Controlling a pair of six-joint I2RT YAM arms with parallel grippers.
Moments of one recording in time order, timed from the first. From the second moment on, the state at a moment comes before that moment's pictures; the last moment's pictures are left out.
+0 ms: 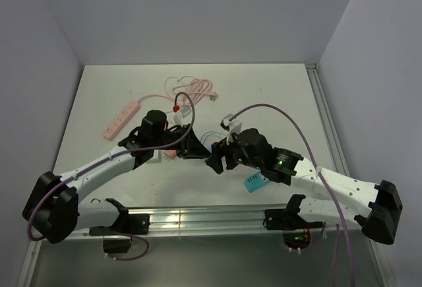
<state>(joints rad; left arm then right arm) -0.63 1.26 0.71 0.12 0.80 -1.00 0.96 0.99 0.72 -0.23 0.00 0.35</state>
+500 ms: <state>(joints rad) -0.64 0.94 0.68 0.08 0.52 -0.68 0.94 0.88 0.94 -0.57 0.16 0.85</state>
